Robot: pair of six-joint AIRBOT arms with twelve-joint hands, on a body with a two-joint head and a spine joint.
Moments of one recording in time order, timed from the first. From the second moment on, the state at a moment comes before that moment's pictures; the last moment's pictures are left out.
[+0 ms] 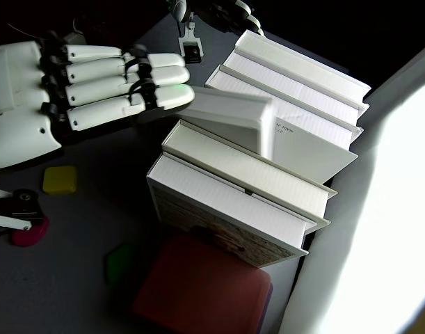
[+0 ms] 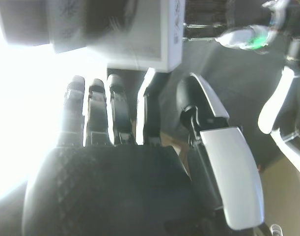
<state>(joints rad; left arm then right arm) 1.06 -1.15 1.39 -0.21 -1.44 0.10 -0.66 -0.93 1.11 -0.21 0.93 -0.62</state>
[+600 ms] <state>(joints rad) 1.06 -1.15 1.39 -0.22 -1.45 0.10 -0.79 -0.91 1.06 -0.23 1.07 -0.57</state>
